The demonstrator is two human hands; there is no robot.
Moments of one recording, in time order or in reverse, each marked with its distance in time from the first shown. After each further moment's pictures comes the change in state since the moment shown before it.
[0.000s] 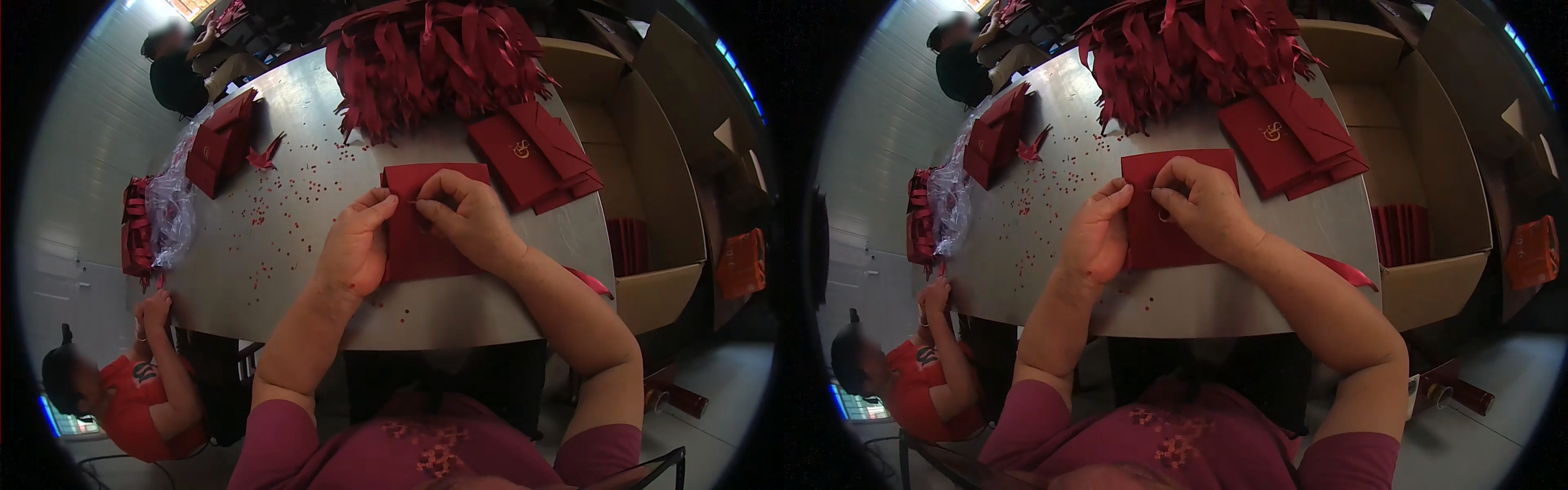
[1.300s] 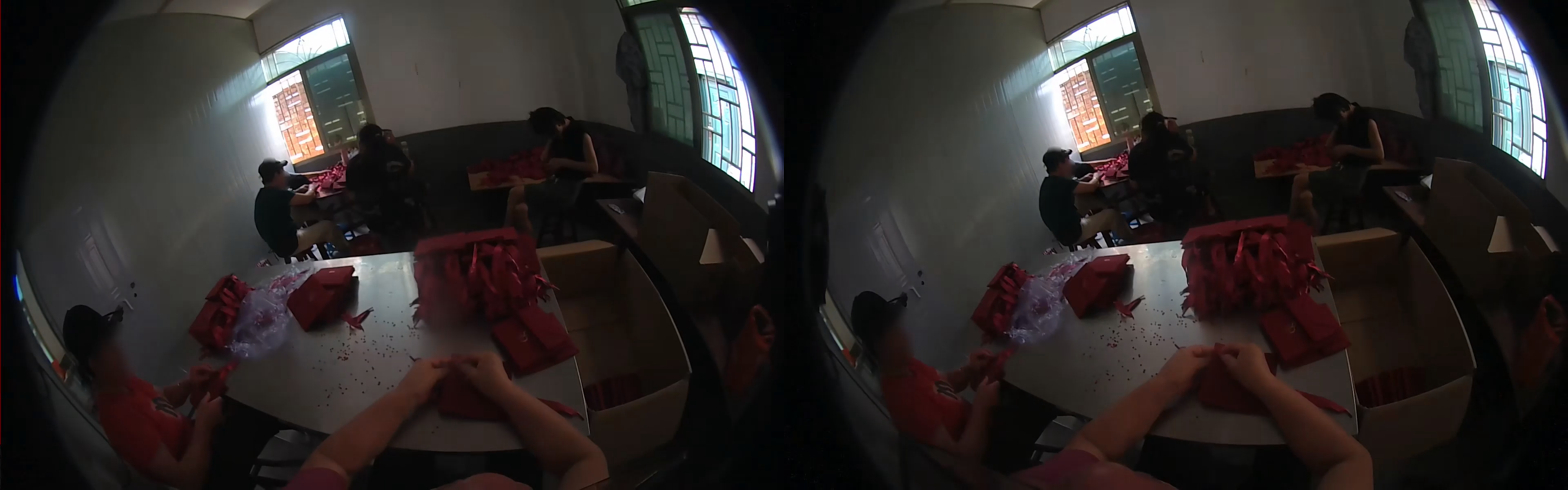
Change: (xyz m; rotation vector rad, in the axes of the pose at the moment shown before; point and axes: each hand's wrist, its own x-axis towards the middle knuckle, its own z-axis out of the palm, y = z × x) left_hand 0.037 -0.025 -0.039 0.390 -0.204 0.047; right_hand 0.013 0.040 -0.008 -0.354 0.083 -0.040
